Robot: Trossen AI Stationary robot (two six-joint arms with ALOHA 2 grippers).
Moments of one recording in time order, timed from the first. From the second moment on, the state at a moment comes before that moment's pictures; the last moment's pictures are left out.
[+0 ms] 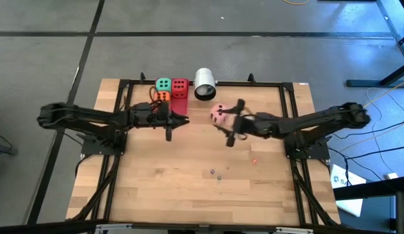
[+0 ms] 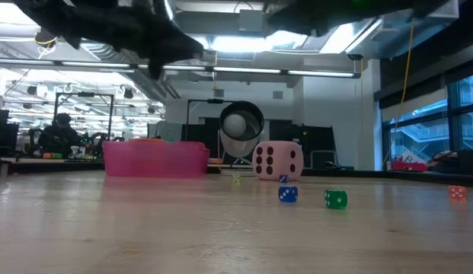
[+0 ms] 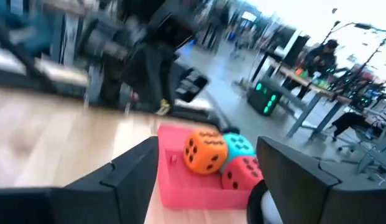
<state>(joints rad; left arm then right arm) 0.08 1.02 0.50 0.44 -0.04 -0.25 0.11 1.24 0.70 0.45 0.40 -0.30</state>
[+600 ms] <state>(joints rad) 0.14 0.84 0.44 0.10 -0.32 -0.25 0.11 0.85 0.36 0.57 0.36 -0.06</state>
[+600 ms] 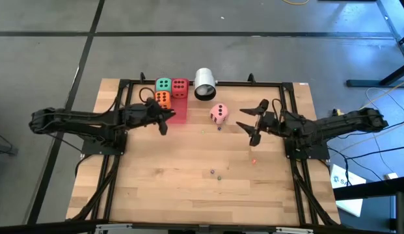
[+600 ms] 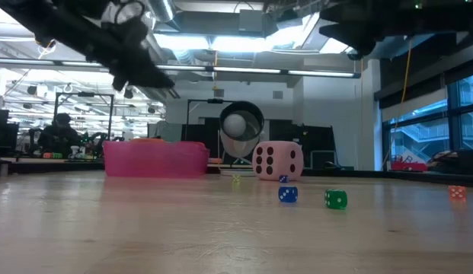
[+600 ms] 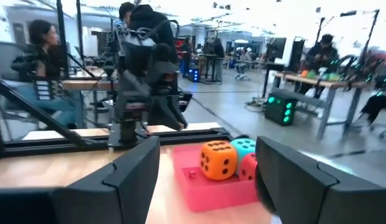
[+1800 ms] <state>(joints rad) 0.45 1.31 0.75 -0.45 -0.15 -0.30 0.11 0.97 0.27 0.66 0.24 0.14</state>
